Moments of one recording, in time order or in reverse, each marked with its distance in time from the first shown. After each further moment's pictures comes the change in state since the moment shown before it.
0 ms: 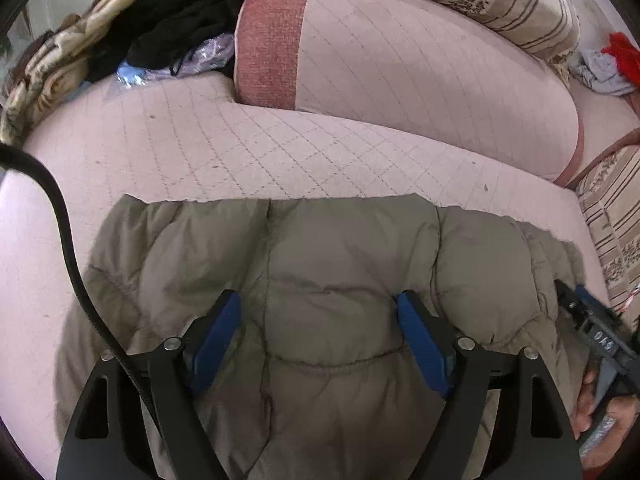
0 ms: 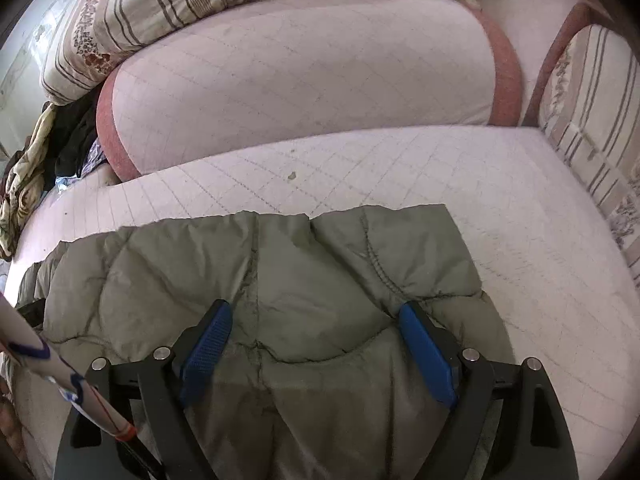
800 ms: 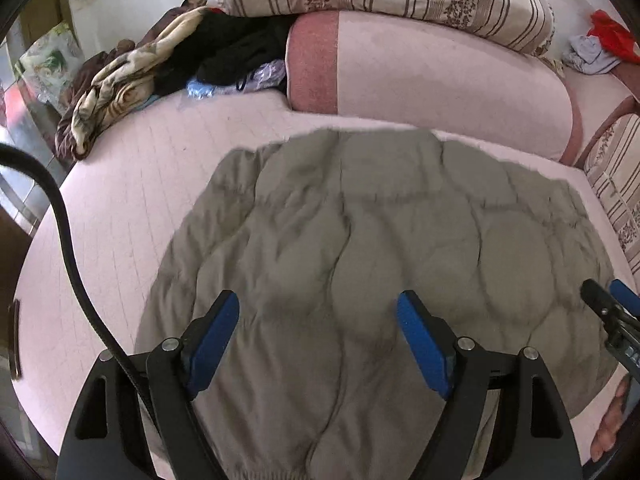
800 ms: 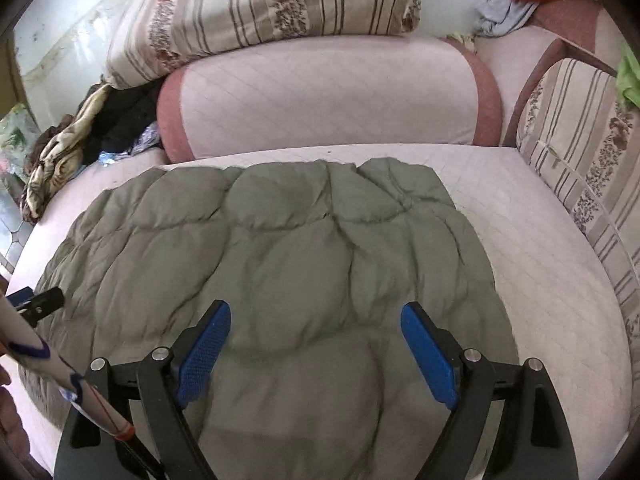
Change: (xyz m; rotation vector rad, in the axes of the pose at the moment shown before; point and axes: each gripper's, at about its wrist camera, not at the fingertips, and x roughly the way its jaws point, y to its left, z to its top) left arm -0.079 0.021 -0.102 0.023 -0.099 0.140; right arm -0.104 0.039 -0.093 -0.072 -0.097 0.005
